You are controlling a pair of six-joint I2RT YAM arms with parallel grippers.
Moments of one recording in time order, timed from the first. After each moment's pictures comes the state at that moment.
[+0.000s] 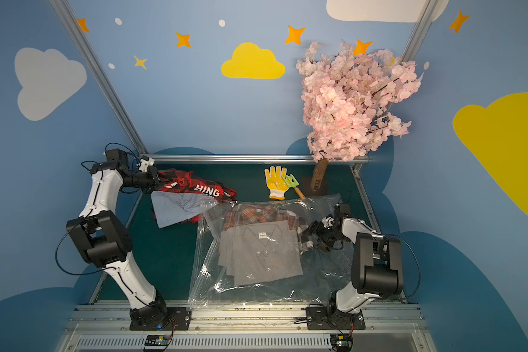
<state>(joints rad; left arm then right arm) 0.37 1.94 1.87 -1.10 0.84 -0.17 -0.07 1.59 0.82 -0.62 -0.60 0.45</state>
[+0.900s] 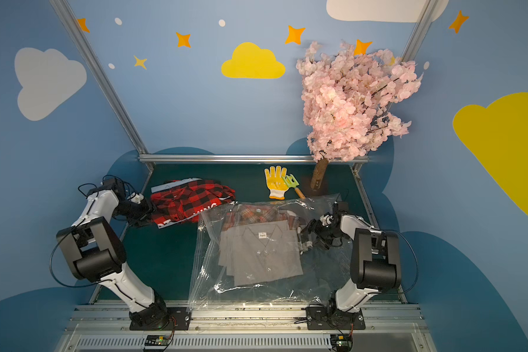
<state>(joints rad) 0.48 1.80 1.43 -1.06 0.39 -0.16 -0.06 1.64 0.86 -0.64 -0.61 0.42</state>
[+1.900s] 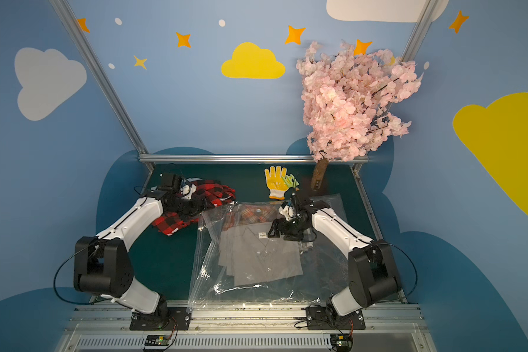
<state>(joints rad) -0.12 1.57 1.14 -0.67 0.51 -0.46 0.50 1.58 1.09 -0.82 -0.54 0.35</state>
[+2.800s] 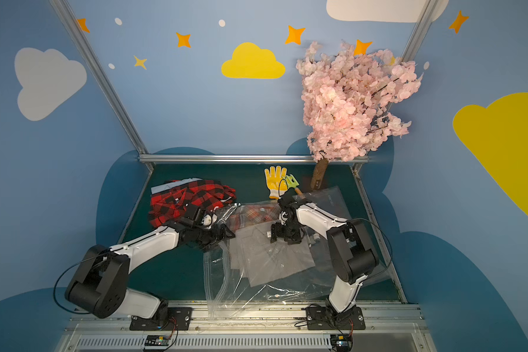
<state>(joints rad) -0.36 1.45 0.77 -0.36 0.55 -0.76 0.49 1.76 1.16 -0.87 -0.27 0.42</state>
